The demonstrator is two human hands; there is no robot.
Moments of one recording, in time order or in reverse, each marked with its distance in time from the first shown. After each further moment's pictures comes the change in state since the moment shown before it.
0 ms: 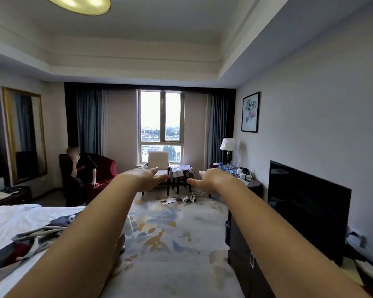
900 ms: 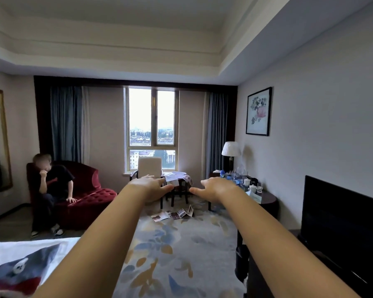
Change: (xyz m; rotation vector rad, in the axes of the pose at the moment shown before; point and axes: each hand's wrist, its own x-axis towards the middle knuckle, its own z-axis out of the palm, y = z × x) left_hand 0.480 -0.073 0.030 0.124 -0.005 0.083; right_hand 0.472 0.050 0.068 -0.072 -0.032 0.074
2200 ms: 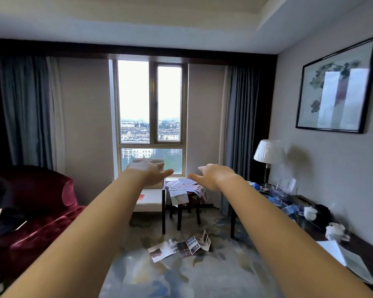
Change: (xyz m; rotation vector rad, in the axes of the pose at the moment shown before) left_hand 0.976 -0.227 0.049 0.037 0.073 -0.048; right_hand 1.002 0.051 0.096 0.004 0.054 -0.046
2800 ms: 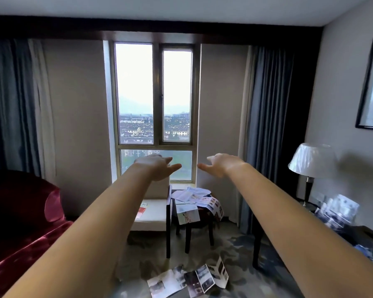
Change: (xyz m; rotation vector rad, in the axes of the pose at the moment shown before) left_hand 0.455 -0.053 0.058 0.026 -0.009 -0.040; right_hand 0.474 0.079 0.057 -0.041 0.020 -0.012
